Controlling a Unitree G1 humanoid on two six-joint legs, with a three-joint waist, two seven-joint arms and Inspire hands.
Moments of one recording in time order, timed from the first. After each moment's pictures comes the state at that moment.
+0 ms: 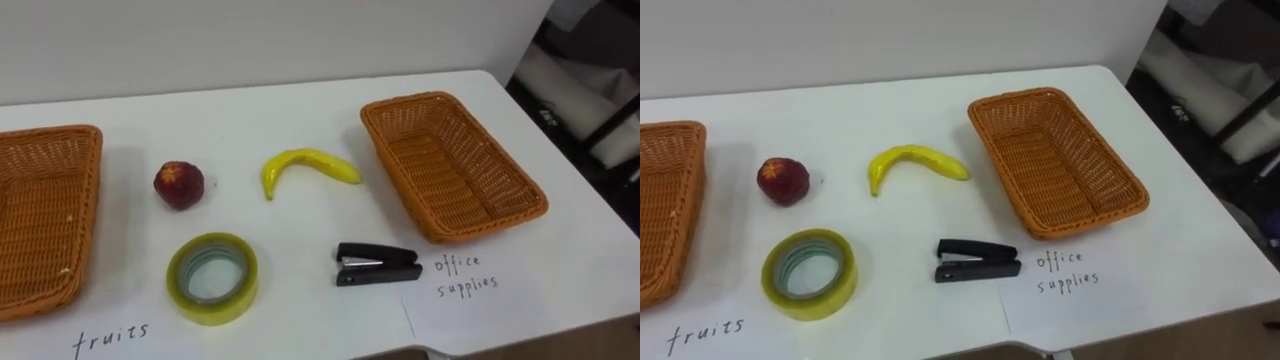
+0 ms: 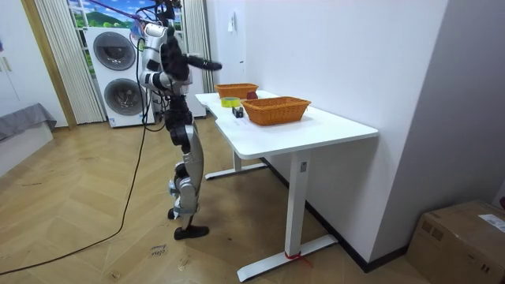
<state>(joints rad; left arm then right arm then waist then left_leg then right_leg) 0.36 0.21 0.31 1.00 0.08 0.05 0.15 0.29 -0.31 -0.65 -0.15 0.18 -0.07 -0.88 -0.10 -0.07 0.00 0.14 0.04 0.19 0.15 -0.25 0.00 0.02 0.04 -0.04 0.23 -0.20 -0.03</state>
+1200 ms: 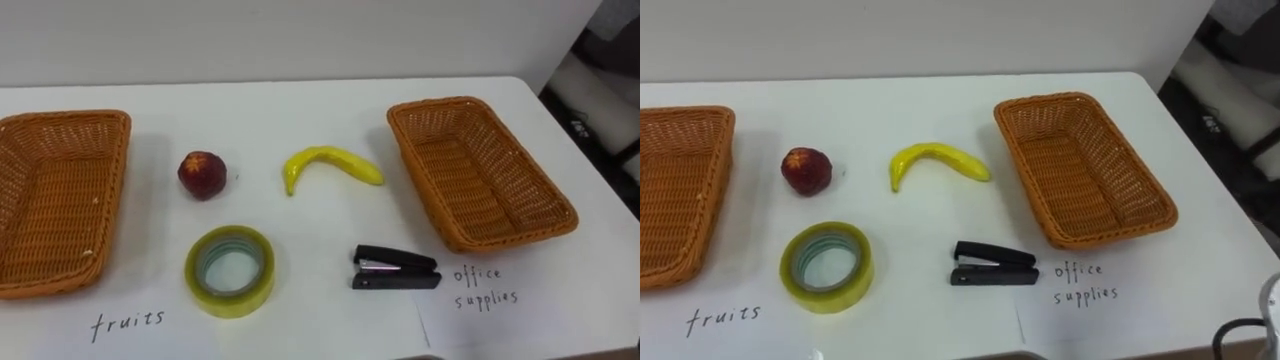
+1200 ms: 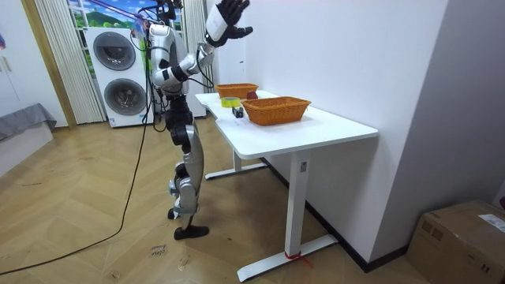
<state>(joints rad) 0.33 0.21 0.27 1.09 0.08 0.04 0.14 0.13 -0.35 -0.41 -0.45 -0.05 -0.08 -0.54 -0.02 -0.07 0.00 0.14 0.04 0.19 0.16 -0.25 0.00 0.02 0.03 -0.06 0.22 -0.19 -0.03</state>
